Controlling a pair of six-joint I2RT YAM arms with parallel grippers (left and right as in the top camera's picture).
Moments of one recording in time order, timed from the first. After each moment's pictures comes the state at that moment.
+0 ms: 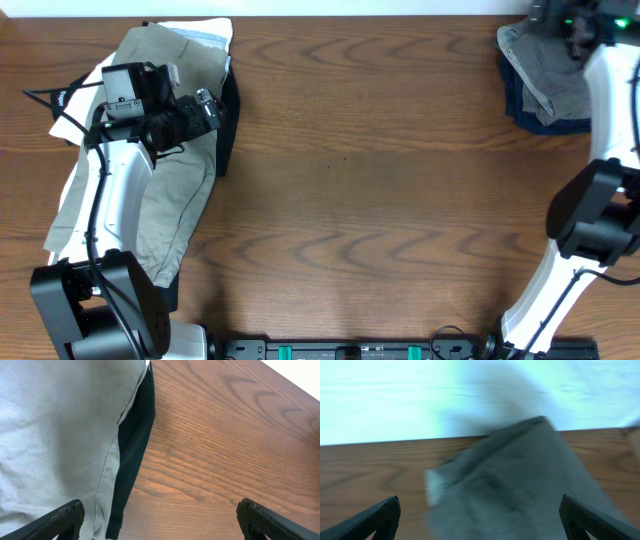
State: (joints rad) left arm 0.17 1.63 1.21 -0.53 0.39 -0.26; right arm -0.26 2.18 2.08 -0.55 -0.05 -0.11
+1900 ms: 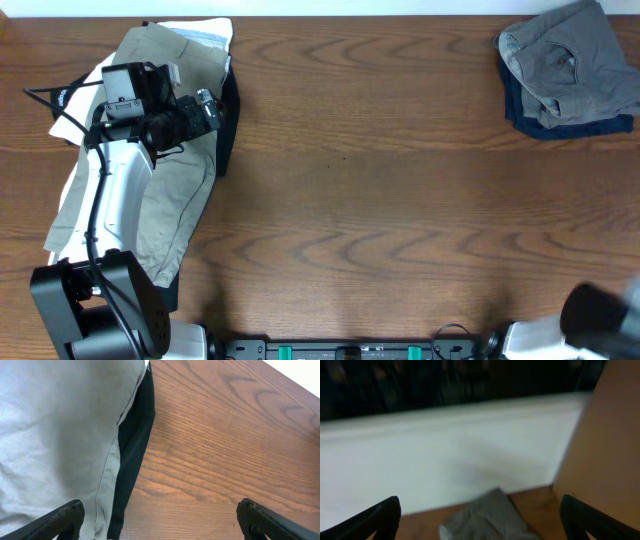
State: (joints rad) left arm 0.17 1.63 1.21 -0.53 0.39 -0.25; right arm -0.42 1.63 2.10 -0.67 -0.19 0.01
